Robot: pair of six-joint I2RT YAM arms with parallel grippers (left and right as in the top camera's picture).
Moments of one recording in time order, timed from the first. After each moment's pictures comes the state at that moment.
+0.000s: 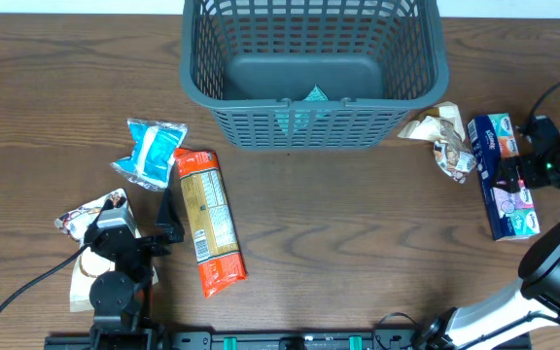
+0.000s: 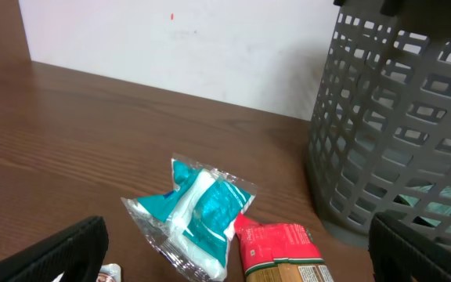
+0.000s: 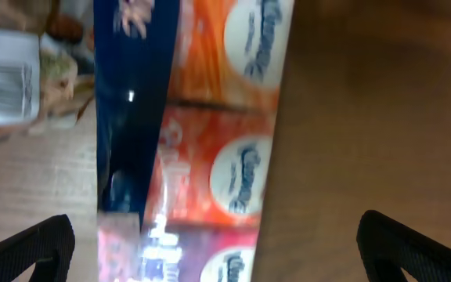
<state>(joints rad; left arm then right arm) -0.04 0.01 0.02 -0.11 -0.11 -0.20 -0.61 1.89 1.40 -0.88 -0.09 -0.78</state>
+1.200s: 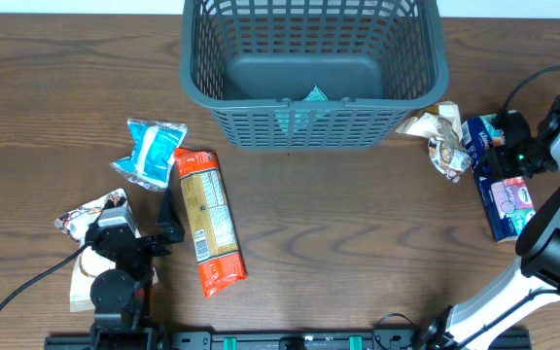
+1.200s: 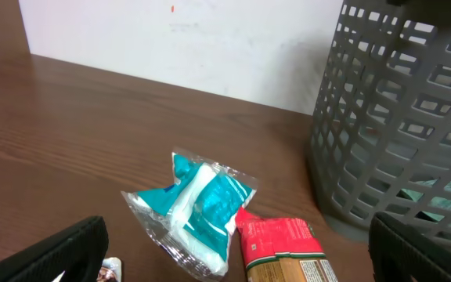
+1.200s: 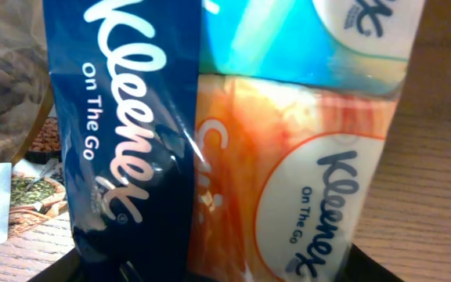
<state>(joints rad) -0.04 0.03 0.02 -0.11 -0.11 -0.20 -0.53 2.02 1.40 -0.78 -0.15 -0.72</state>
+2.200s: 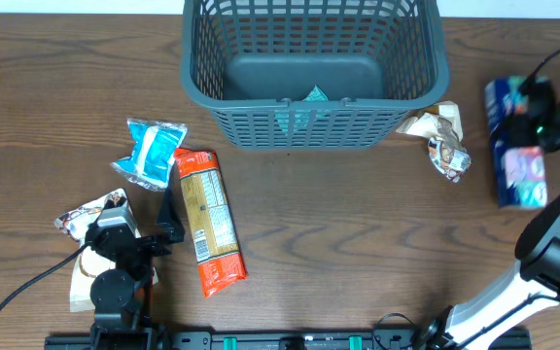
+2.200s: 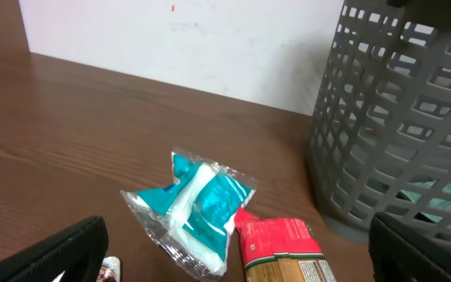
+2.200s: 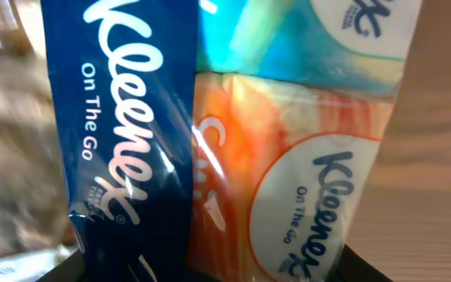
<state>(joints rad) -0.04 0.03 0.02 -0.11 -0.11 -0.21 -0.53 1.98 1.59 -0.76 -0.20 -0.54</state>
